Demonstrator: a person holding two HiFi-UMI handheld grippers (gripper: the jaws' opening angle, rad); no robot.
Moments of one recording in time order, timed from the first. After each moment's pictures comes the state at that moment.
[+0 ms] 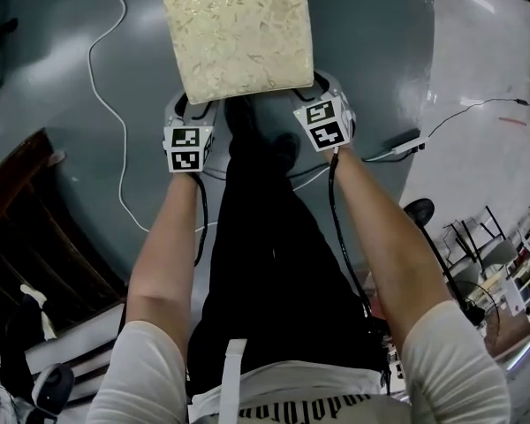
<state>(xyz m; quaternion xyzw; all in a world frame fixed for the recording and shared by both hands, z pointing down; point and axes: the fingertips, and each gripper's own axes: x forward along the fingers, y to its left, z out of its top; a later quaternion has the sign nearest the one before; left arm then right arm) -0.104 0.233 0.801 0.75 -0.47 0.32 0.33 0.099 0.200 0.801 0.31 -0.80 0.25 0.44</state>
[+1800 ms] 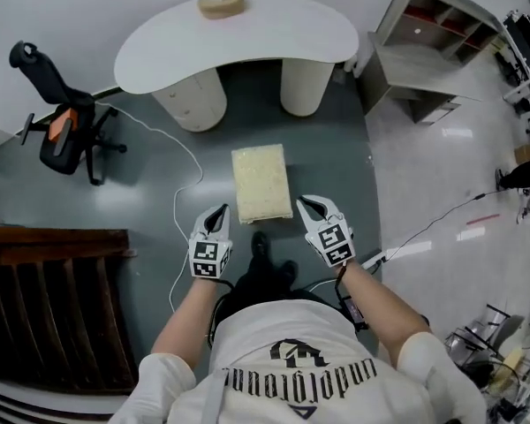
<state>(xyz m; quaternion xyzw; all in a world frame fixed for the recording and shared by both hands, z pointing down) -0.106 0.188 0.167 0.80 -0.54 0.19 0.17 0.082 0.162 0.151 0.34 -0.90 0.10 0.25</state>
